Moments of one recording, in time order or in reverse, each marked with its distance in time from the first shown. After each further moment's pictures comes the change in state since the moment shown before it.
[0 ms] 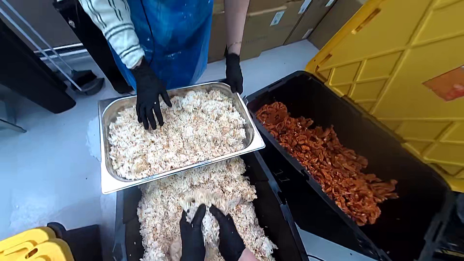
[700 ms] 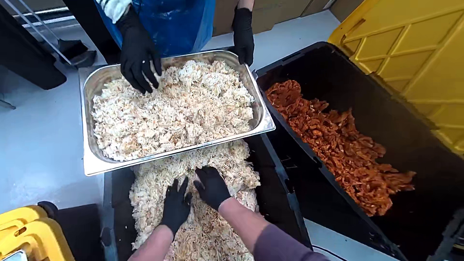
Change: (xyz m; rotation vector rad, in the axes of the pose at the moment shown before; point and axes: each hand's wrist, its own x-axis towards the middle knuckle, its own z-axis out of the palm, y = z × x) left_hand 0.100 -0.045 -0.053 1.378 -0.394 0.199; right_hand 0.130 0.021 -0.002 -1.423 -0.357 -0.612
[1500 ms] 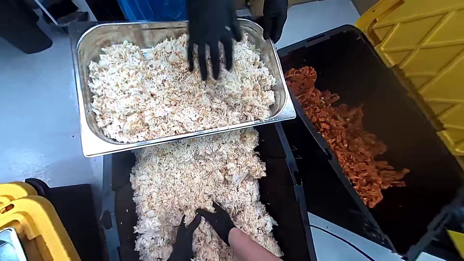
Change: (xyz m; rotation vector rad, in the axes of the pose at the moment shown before) left_hand -0.100 -0.021 0.078 -1.096 -0.110 -0.672; right_hand -0.089 0.008 0.081 0.577 -0.299 0.688
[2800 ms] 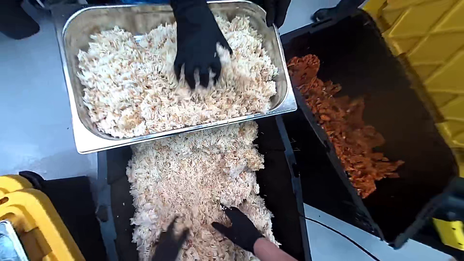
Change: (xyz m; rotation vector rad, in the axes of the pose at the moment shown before) left_hand -0.009 -0.032 -0.056 0.794 -0.036 0.144; right_hand -0.036 0.040 -0.046 -0.520 -0.103 -0.065
